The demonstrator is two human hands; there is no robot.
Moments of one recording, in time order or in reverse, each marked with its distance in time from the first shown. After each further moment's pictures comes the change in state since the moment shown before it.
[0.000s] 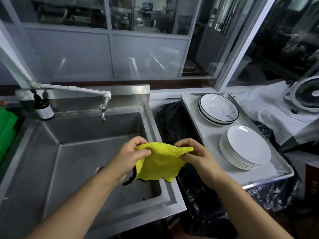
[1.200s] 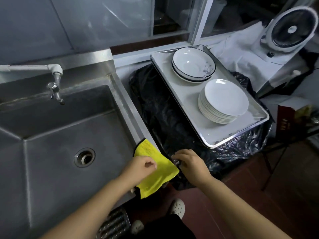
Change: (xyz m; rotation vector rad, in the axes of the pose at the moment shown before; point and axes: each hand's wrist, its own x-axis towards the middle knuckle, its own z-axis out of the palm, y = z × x) left_hand 0.003 -0.133 0.092 0.620 -0.385 -0.114; right_hand -0.065 0.166 -0.038 -0.946 0.233 -0.027
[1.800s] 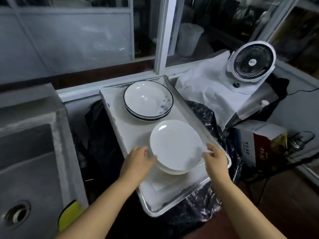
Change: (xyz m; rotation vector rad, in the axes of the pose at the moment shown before) left_hand 0.212 0.221 0.059 0.000 0.250 -0.077; right_hand 0.107 0.219 -0.200 0.526 0.434 0.716
